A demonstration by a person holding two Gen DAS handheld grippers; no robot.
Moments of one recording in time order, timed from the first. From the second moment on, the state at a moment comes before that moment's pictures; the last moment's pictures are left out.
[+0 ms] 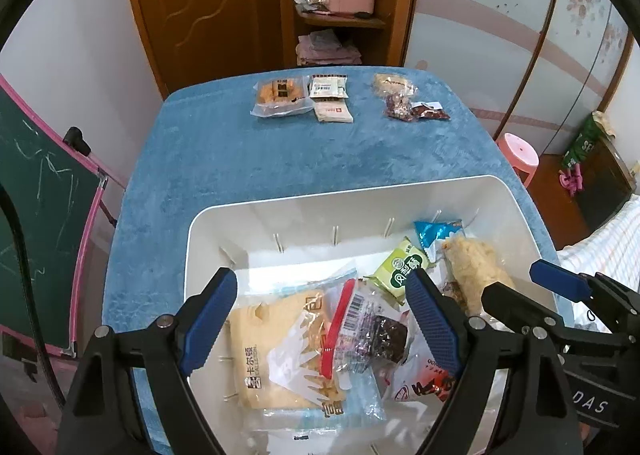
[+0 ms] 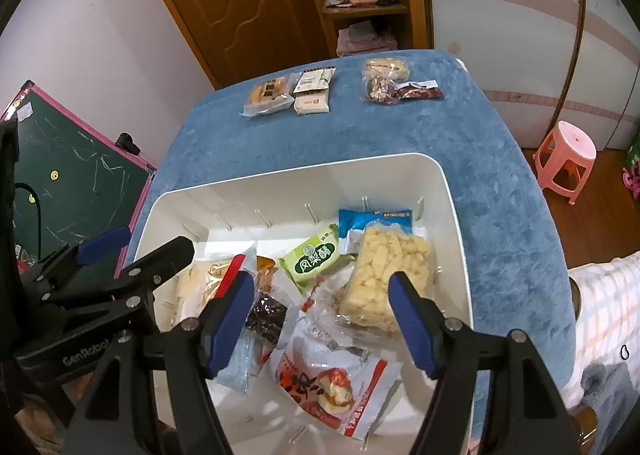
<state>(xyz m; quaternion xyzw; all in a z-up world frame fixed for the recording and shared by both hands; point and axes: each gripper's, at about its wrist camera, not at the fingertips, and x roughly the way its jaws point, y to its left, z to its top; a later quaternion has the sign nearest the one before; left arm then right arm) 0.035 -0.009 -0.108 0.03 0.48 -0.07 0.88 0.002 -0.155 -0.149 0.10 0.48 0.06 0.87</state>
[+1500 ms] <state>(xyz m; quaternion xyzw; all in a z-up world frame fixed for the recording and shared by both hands) 0.176 0.005 -0.023 0.06 0.44 -0.05 0.89 0.112 -0.185 -0.061 0.04 0.44 0.06 0.89</state>
